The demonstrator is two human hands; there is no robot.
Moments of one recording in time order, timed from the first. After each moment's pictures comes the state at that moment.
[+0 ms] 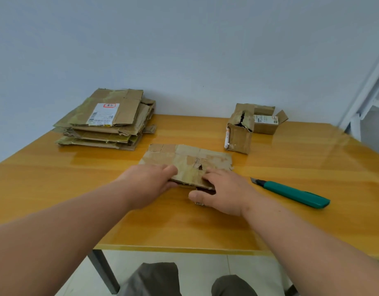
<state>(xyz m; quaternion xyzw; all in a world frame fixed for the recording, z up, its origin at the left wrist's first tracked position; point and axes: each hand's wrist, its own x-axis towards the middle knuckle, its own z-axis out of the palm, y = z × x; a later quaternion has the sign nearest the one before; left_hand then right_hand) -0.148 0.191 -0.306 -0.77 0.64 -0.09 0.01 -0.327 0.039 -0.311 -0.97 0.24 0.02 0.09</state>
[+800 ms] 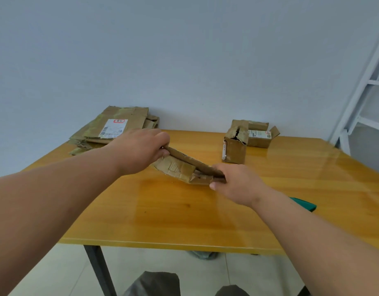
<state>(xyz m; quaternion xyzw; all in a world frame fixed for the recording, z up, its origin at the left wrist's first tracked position) -0.134 0.211 -0.213 -0.73 0.64 -0.22 -0.04 -0.357 0.042 -0.267 -0.96 0.22 -0.12 0.16</state>
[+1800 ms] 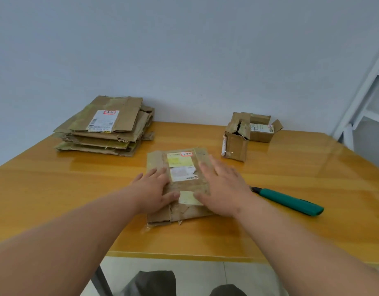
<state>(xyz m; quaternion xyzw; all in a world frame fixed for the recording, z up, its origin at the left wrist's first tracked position) -0.150 0.177 -0.325 -0.85 0.52 0.09 0.01 -0.325 0.045 -0.304 -0.96 0.27 -0.01 0.06</state>
